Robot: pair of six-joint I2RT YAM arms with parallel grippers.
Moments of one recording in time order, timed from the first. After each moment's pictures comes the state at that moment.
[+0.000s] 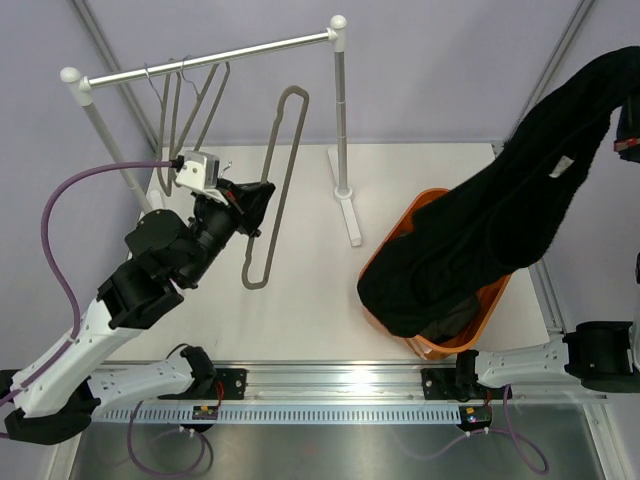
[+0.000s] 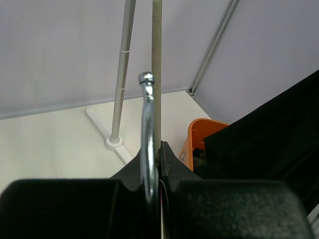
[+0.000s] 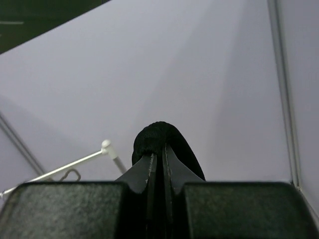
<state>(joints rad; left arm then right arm) -0.93 0.87 1.28 -0.30 -0.39 -0.25 1.35 1.10 2.15 0.08 1.14 -0.71</state>
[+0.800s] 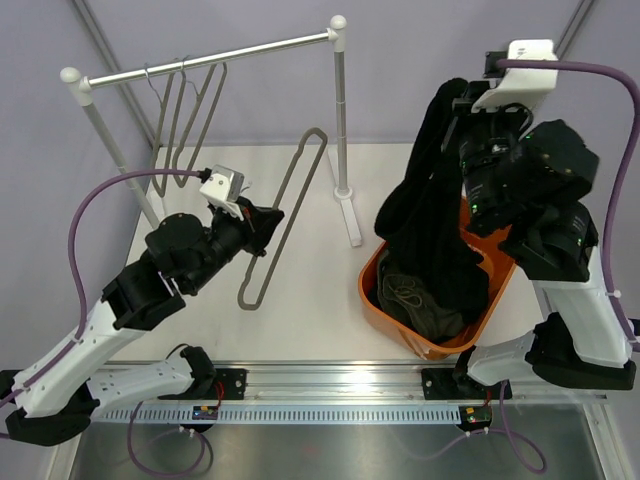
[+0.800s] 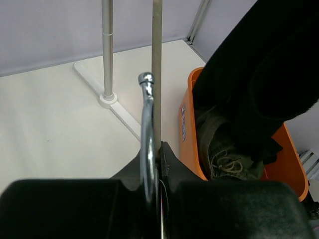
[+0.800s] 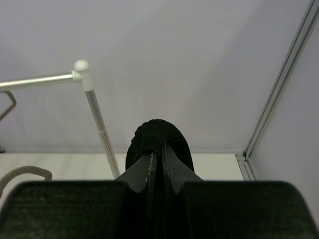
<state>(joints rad) -0.93 0.86 1.23 -0.45 -0.29 -0.29 1.04 1.36 2.20 -0.49 1.03 -0.30</state>
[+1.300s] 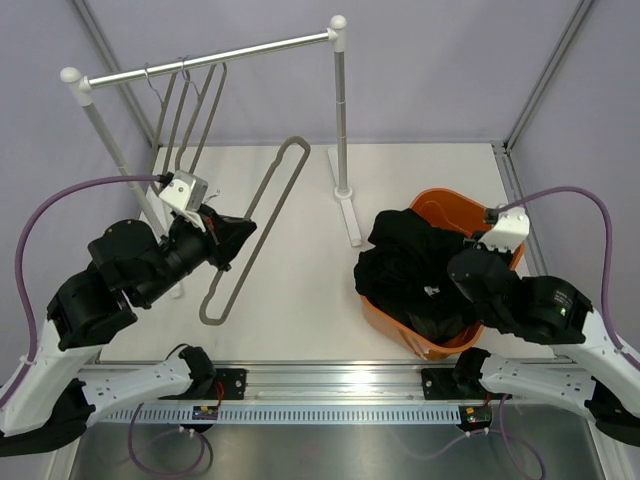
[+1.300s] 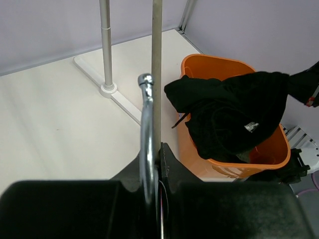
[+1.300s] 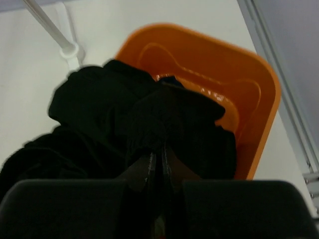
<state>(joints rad) -0.93 0.81 1.42 -0.75 -0.23 -0.27 1.02 0.81 1.25 -1.19 1.01 0.74</state>
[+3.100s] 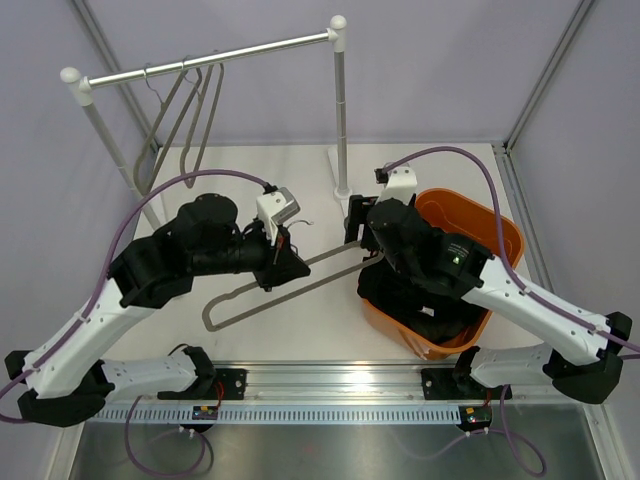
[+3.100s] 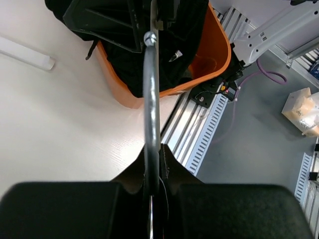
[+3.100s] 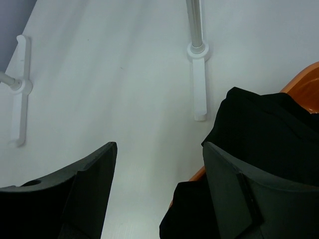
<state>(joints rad) -0.93 1.04 1.48 -0.91 0.29 -0.23 1.02 1.22 1.37 -0.65 0.66 0.54</state>
